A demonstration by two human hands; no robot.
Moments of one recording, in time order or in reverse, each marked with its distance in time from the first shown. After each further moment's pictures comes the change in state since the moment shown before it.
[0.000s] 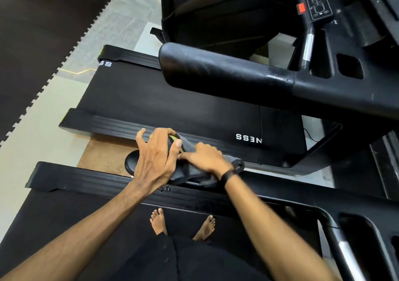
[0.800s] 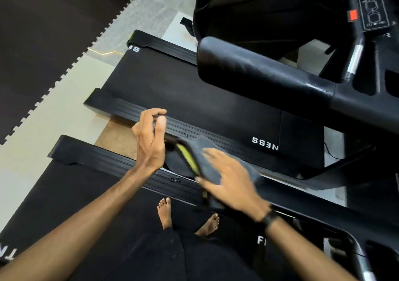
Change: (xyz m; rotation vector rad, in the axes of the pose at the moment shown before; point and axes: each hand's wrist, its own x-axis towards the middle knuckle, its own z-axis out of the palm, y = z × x) left_hand 0.004 -0.056 -0.037 -0.441 0.383 -0.254; right_hand -0.064 -0.005 0.023 -0.059 0.211 -0.440
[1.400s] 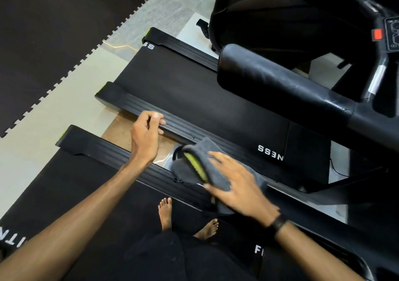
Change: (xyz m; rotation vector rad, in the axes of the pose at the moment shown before) left_hand 0.024 -0.033 -0.036 -0.091 0.015 -0.392; right_hand 0.016 -0.007 0.002 0.059 -0.071 -0.113
